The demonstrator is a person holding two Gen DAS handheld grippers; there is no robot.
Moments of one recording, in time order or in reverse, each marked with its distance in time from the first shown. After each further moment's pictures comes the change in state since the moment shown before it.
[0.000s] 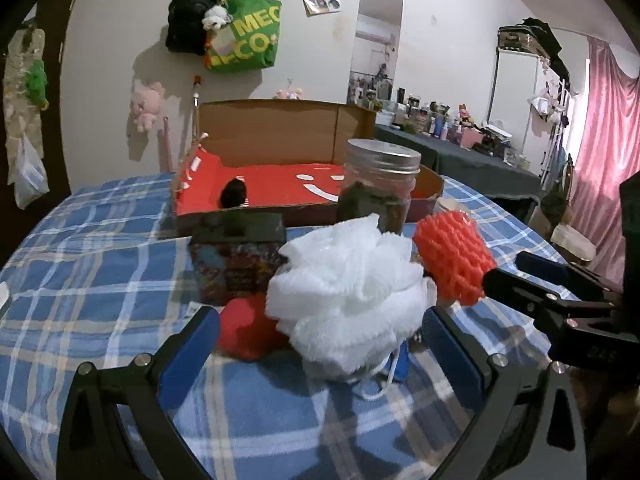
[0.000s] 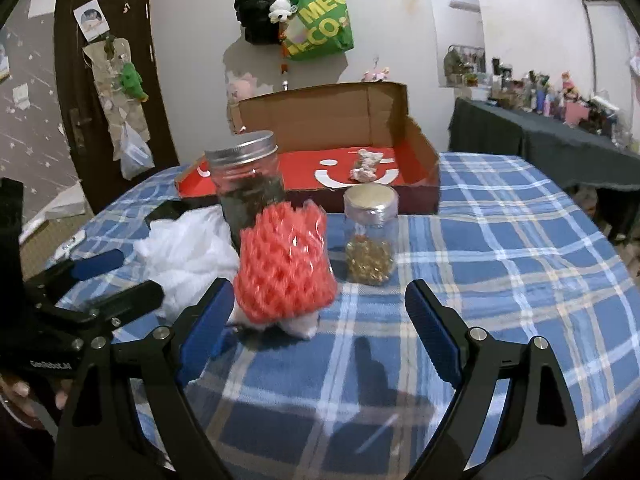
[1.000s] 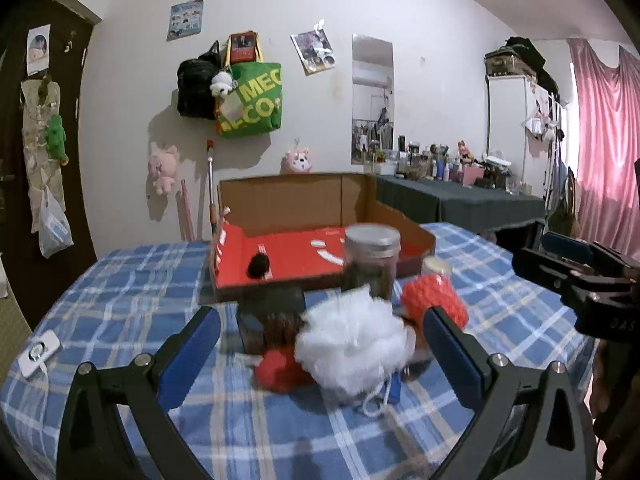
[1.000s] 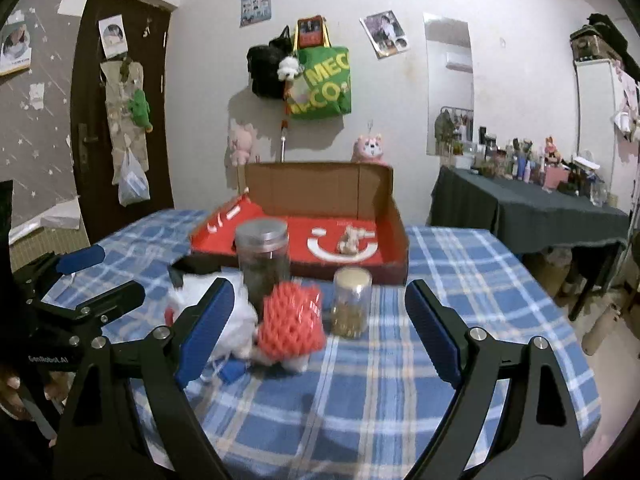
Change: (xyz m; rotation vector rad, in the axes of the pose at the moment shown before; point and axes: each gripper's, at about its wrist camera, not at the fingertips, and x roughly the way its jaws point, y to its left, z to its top) left arm -0.067 -0.015 0.011 0.075 -0.197 0.072; right arm -0.072 0.021 0.027 -0.097 -0.204 -0.079
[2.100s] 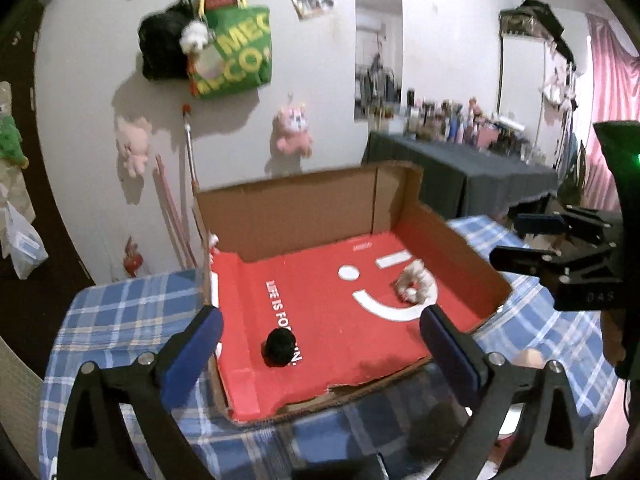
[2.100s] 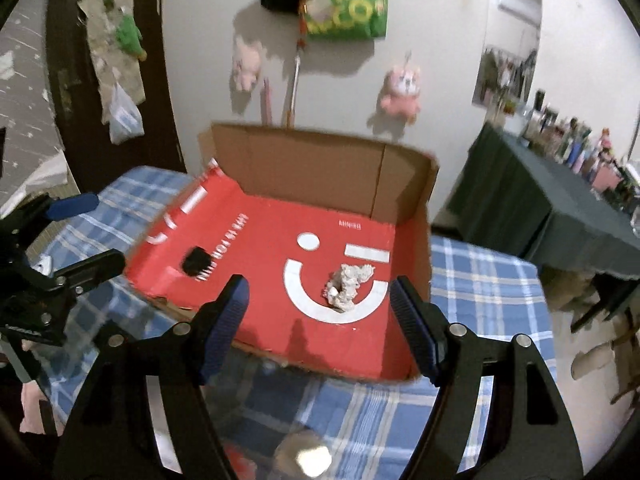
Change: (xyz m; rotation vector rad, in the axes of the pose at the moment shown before) left arm 0.157 0.062 0.136 0.037 0.199 -0.041; right arm 0.202 -0.035 0.131 -0.104 0.353 0.082
